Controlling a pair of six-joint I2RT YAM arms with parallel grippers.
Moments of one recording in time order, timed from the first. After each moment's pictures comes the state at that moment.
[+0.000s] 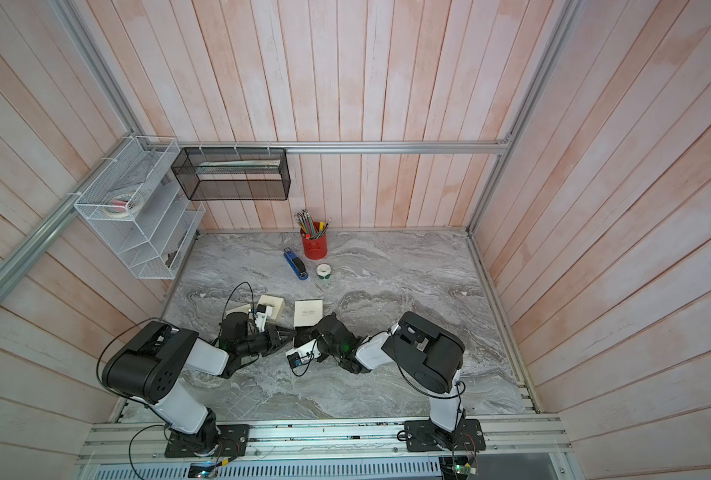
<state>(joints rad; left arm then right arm) -0.26 1.67 0.29 0.79 0.73 -0.88 0.99 1.89 0.75 0.62 -0.10 -1.21</state>
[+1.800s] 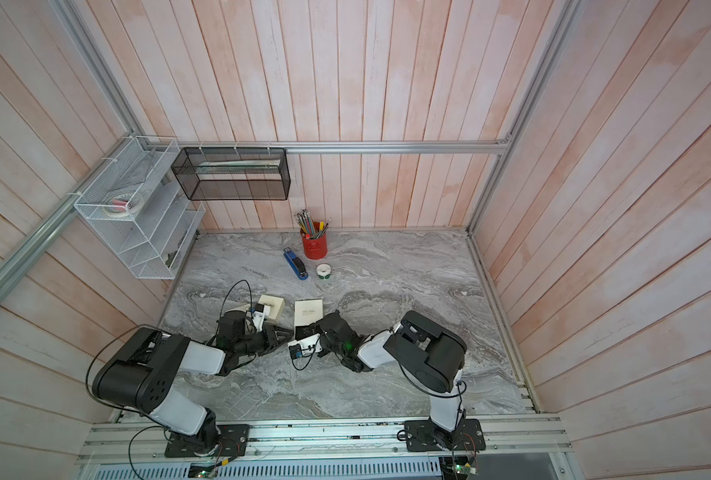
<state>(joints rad) -0.23 1.61 0.31 0.65 0.73 -0.79 0.97 1.90 0.75 0.66 -0.03 -1.13</state>
